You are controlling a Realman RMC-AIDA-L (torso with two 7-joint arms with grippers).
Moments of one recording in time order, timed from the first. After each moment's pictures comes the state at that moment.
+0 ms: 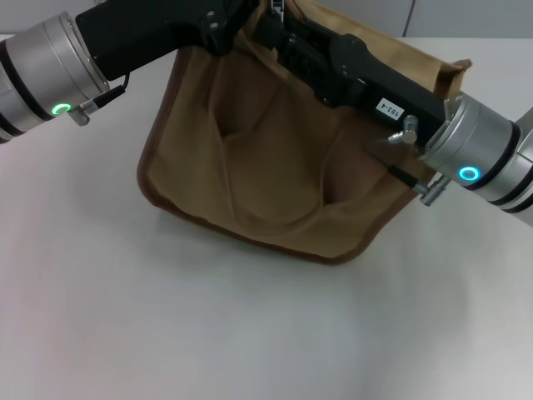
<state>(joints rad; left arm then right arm) -0.48 -2.08 1.20 0.80 1.11 1.40 -1.10 0.80 2.09 0.13 0.09 -2.22 -1.60 1.02</state>
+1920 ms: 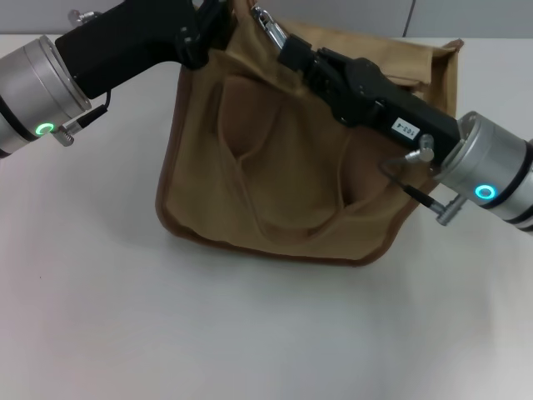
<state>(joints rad) -0.44 -2.08 1.18 0.75 1.09 1.41 -1.09 0.75 2.08 0.12 0.07 -2.24 -1.61 1.06</state>
